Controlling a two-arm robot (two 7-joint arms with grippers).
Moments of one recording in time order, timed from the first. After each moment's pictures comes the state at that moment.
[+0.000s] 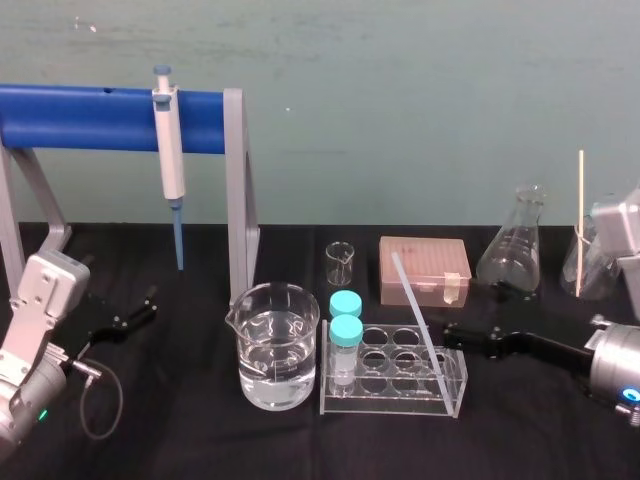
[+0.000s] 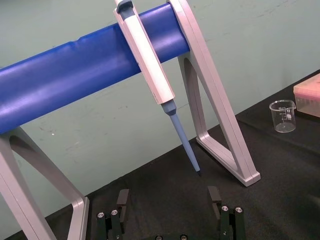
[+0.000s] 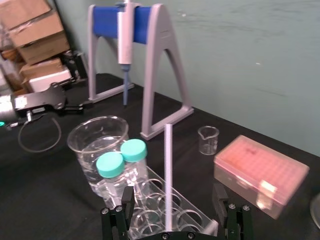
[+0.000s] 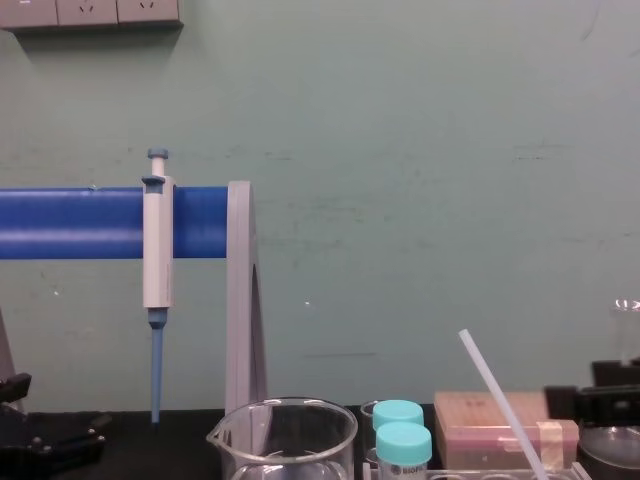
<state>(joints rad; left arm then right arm) -0.20 0.60 0.45 -1.41 -0.25 -0.12 0.03 0.20 0.72 -0.36 -1.64 0.66 0.25 0.49</state>
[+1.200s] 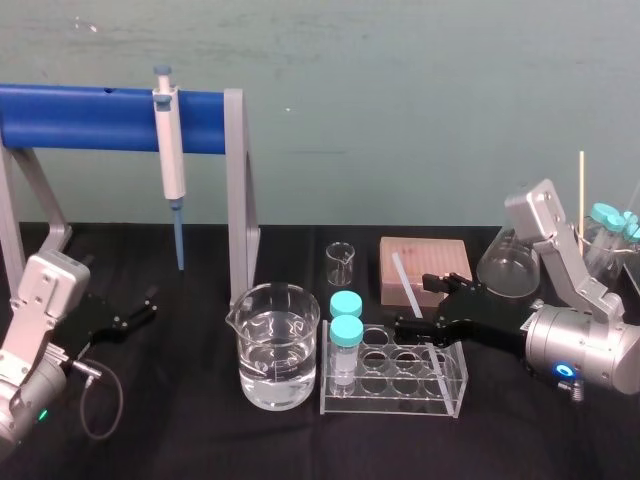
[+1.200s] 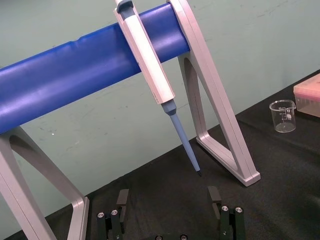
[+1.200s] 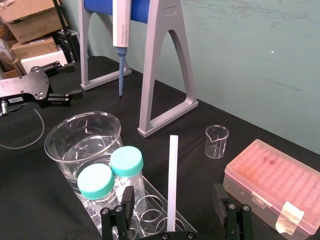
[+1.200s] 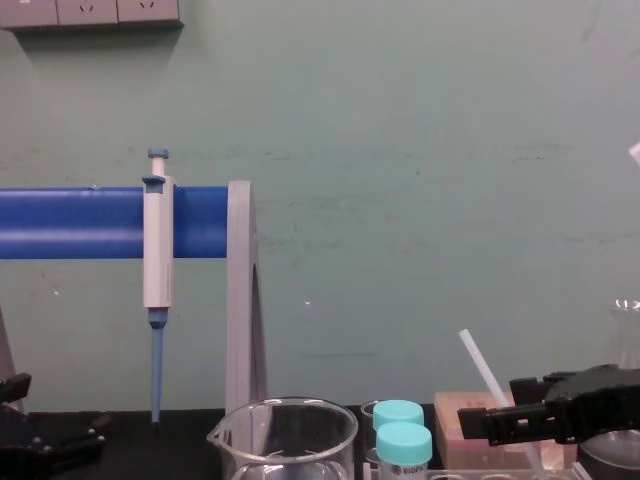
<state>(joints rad) -0.20 0.60 0.45 -1.41 -0.25 -0.12 0.03 0.38 0.60 -0.49 -1.50 0.55 0.31 0.48</state>
